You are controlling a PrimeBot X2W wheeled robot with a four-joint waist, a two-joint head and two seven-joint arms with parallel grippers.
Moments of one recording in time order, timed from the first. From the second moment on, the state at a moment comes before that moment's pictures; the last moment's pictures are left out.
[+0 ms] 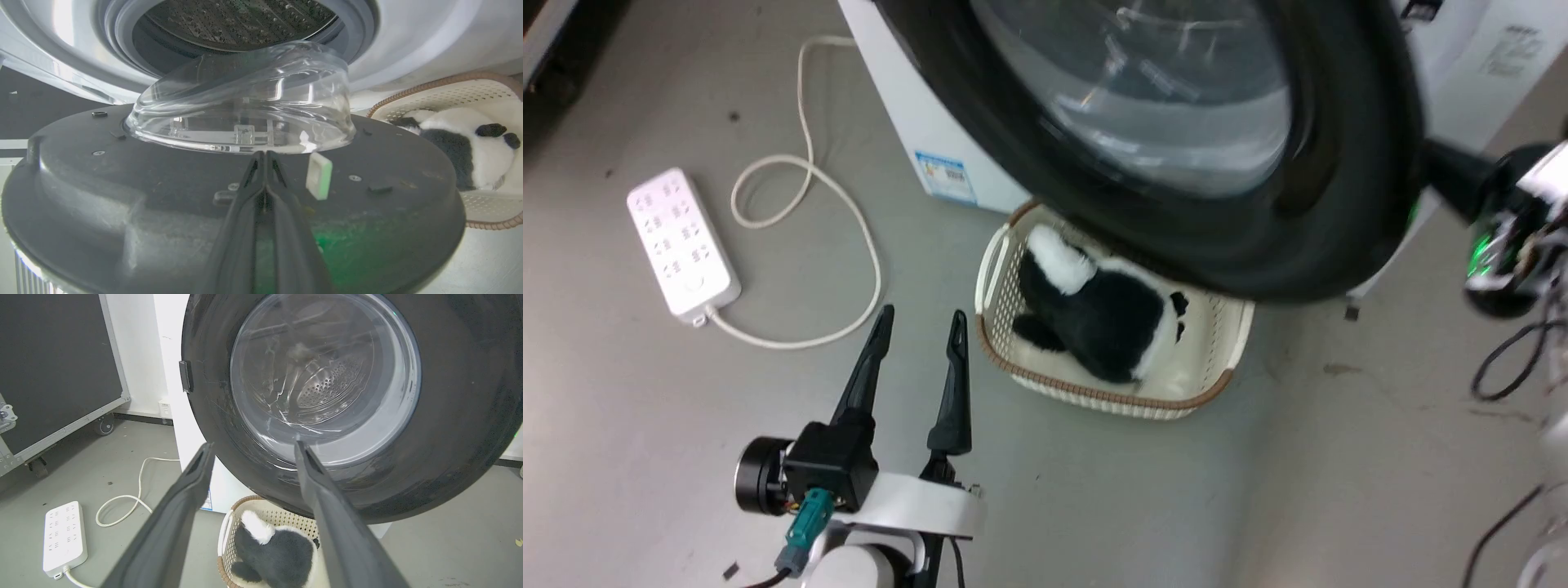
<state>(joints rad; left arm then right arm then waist) -0.15 0.05 -0.23 -0.01 -0.16 0.09 -0.26 -0.99 -0.19 -0.43 0.86 1.10 0.13 0.88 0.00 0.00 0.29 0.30</state>
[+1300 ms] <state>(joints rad) -0.01 0.05 -0.18 0.04 -0.16 0.01 -0.26 -0.47 -0.17 0.16 0.37 1.22 0.13 0.48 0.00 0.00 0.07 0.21</state>
